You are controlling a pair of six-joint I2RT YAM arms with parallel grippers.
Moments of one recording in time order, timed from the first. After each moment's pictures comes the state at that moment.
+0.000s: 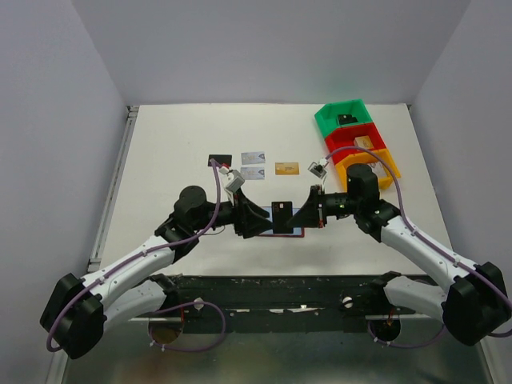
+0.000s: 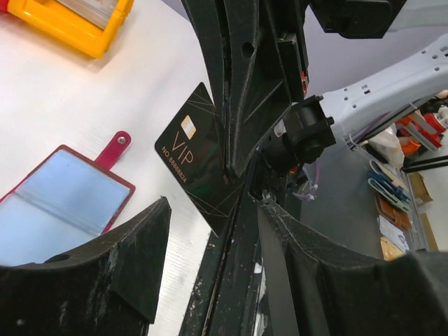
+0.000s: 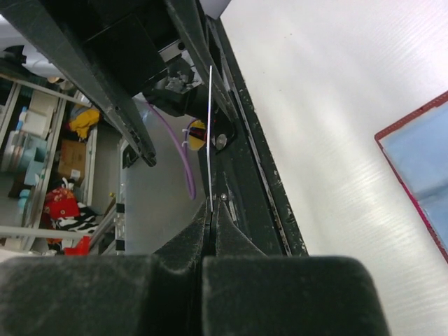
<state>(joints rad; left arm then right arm) -0.67 0.96 0.50 0.41 0.66 -0.52 0.47 1.10 0.65 0.02 -1.01 0.51</state>
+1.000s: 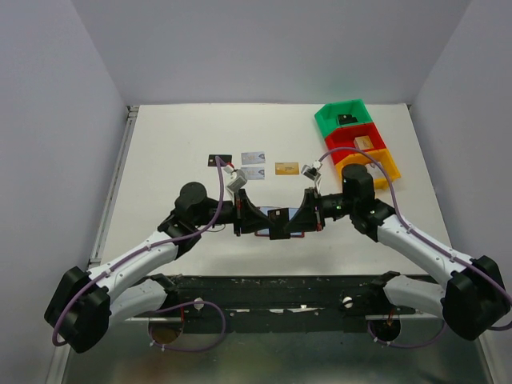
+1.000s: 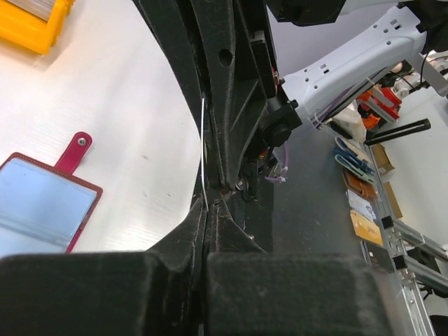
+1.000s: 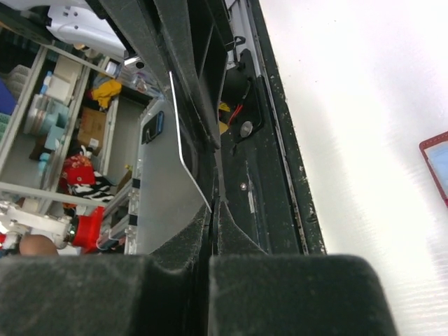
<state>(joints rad) -0.65 1.03 0.52 0.49 0.85 -0.56 0.52 1.13 0.65 0.10 -1.11 0.54</state>
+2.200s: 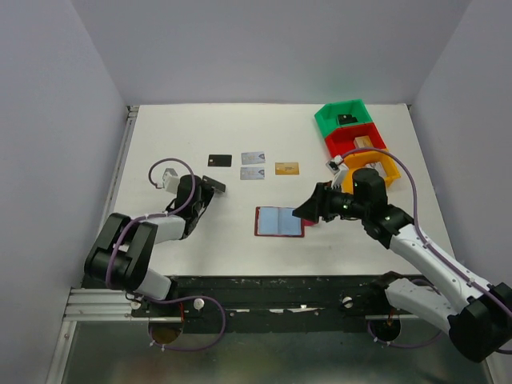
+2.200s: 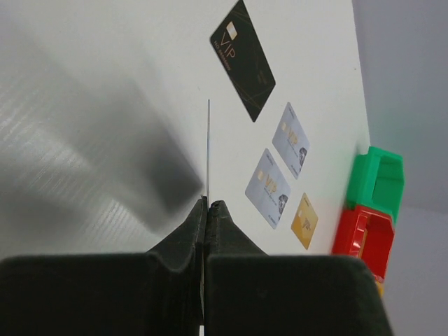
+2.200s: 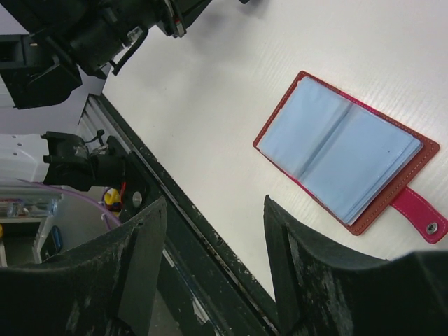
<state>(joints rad) -0.31 1.43 0.45 0.50 -0.23 -1.26 0.48 0.96 0.66 -0.17 -0.55 0.51</state>
